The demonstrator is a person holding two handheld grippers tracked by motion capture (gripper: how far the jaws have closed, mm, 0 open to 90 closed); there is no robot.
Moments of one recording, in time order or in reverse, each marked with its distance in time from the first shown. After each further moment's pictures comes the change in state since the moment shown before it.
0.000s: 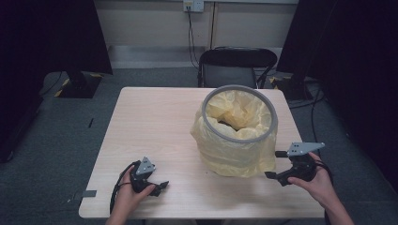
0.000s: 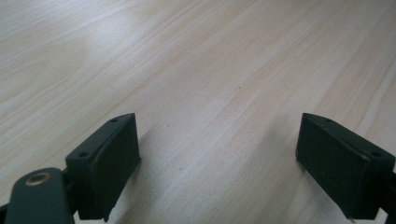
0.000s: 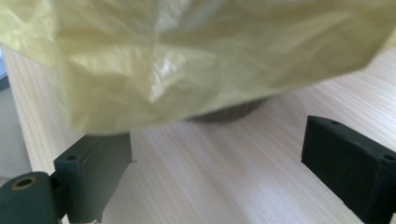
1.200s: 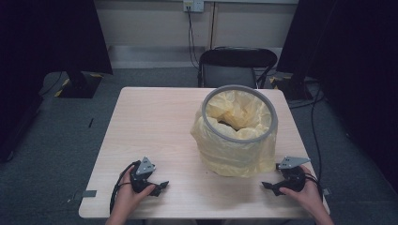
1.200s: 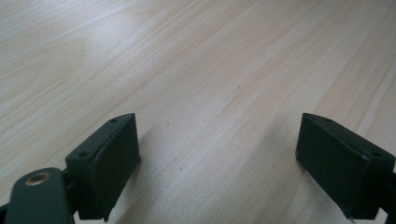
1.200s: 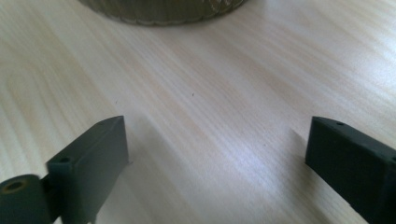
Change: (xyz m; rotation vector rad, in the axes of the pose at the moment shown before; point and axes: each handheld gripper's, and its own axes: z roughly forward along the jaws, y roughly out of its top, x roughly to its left) left arm 0.000 0.000 0.000 0.000 0.001 0.000; right arm -0.010 -0.068 0.048 0.115 -0.101 0.029
